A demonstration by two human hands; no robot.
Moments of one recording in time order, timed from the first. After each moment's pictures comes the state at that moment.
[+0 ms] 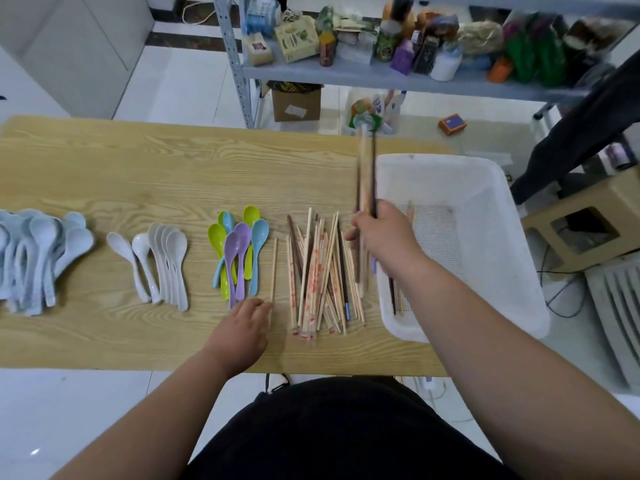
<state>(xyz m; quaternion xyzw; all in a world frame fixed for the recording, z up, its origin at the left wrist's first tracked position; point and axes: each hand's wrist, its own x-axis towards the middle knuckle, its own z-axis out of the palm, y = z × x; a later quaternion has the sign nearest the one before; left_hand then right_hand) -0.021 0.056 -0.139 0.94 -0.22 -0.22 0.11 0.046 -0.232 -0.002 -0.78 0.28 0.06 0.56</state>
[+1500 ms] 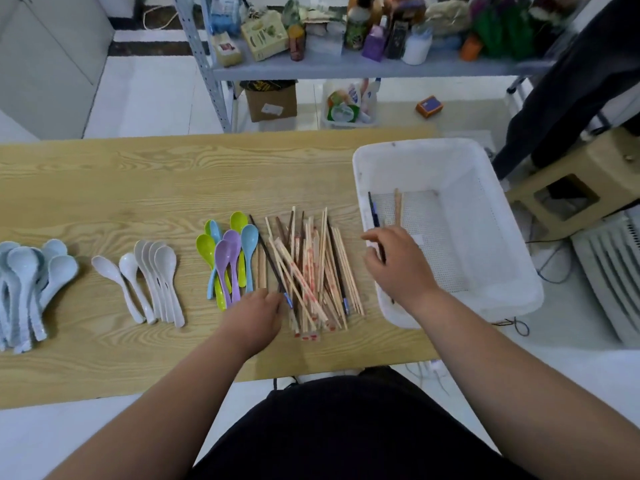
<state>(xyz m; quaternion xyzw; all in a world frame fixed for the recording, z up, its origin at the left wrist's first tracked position) 0.018 0.016 -0.105 0.93 -0.23 -0.28 0.04 -0.021 -0.260 -0.036 -0.94 0.12 0.00 0.33</state>
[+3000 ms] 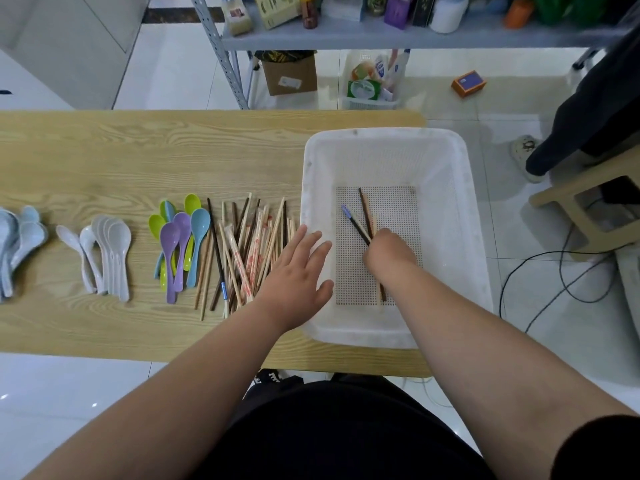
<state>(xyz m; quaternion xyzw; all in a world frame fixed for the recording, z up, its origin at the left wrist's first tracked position) -0.009 -0.187 -0.085 0.94 -0.29 -0.12 0.15 0.028 -0.396 -0.126 -0.89 0.29 0.27 0.21</state>
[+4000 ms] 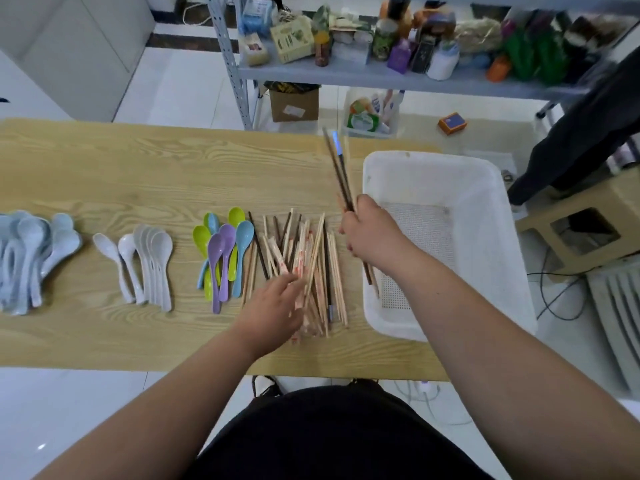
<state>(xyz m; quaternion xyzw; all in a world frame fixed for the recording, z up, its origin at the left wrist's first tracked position) -0.009 -0.038 -0.094 0.93 -0.28 -0.14 0.18 0.048 -0.256 0.017 -0.88 0.16 0.13 0.44</state>
